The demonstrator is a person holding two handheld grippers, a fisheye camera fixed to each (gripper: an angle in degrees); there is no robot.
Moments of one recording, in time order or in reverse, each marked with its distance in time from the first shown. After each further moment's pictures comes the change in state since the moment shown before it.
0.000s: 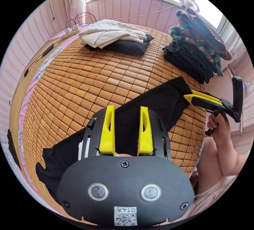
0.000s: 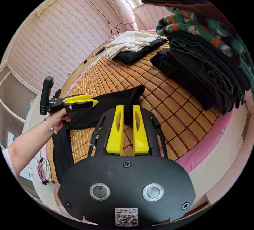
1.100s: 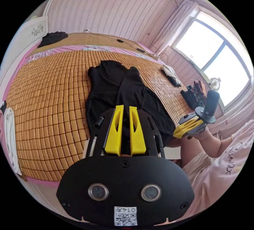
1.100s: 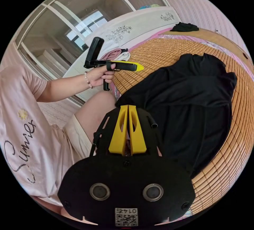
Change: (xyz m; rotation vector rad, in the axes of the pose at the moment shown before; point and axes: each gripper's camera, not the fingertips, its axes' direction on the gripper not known) left arm -0.053 0.589 -0.259 0.412 -0.003 -0.793; right arm -0.398 0.292 0.054 -0.742 -0.715 -1.104
